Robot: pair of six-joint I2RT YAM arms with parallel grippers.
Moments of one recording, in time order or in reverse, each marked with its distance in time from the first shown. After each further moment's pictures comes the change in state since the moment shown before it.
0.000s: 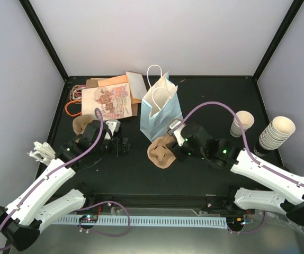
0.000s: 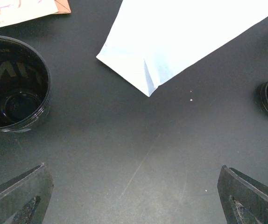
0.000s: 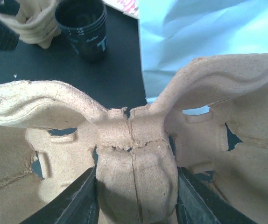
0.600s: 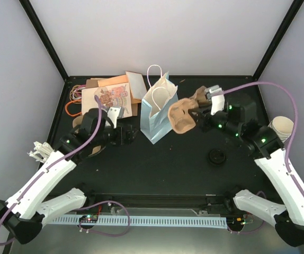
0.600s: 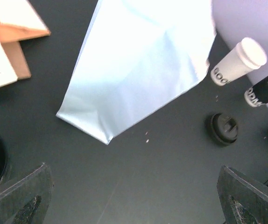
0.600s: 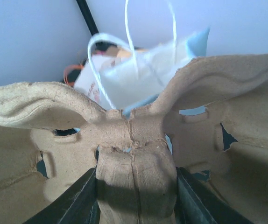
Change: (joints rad) left arm 0.003 0.064 0.113 0.120 0.082 0.012; right arm -0.448 -0.111 0.235 -0.063 -0.298 0.018
